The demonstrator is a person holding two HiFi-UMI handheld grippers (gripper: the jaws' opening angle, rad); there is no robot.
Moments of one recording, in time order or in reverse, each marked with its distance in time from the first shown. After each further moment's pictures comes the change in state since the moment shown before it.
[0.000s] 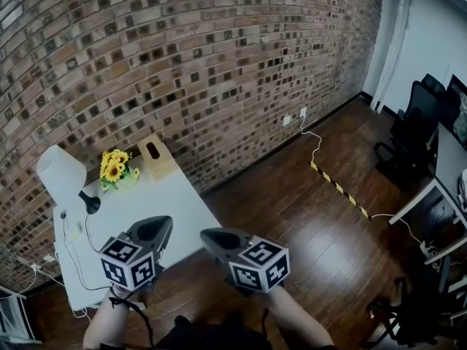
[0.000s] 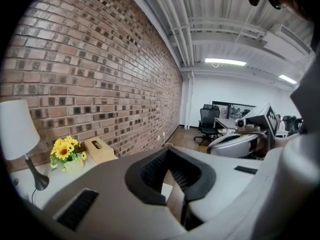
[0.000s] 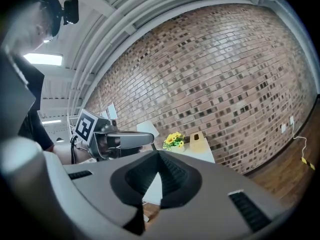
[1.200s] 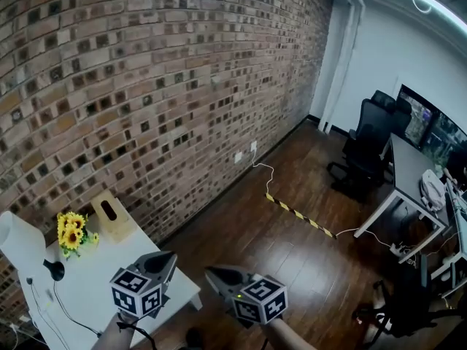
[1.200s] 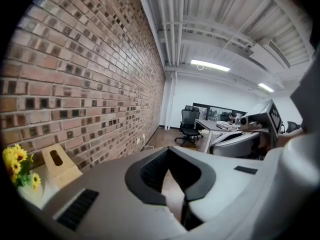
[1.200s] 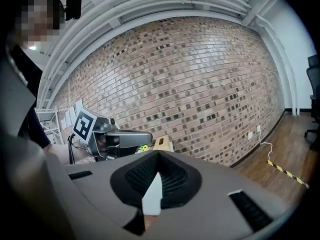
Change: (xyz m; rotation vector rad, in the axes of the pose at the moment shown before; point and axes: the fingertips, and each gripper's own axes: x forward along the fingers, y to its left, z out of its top) left arm 0.136 -0.003 0.032 0.033 -0.005 -0.275; right arm -0.018 -0.112 0.028 0.017 -0.001 -0.333
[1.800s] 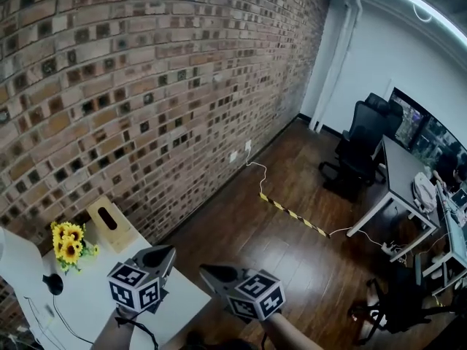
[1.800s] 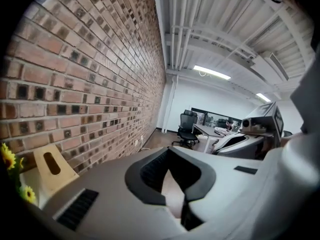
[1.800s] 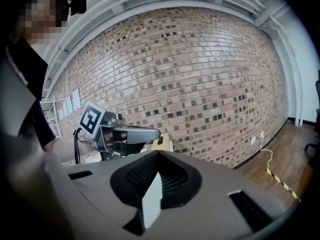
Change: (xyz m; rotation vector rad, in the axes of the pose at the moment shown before) left arm 0.014 0.072 0.013 -0.057 -0.032 -0.056; right arm 0.074 0.006 0.020 -0.082 0.076 -0.002
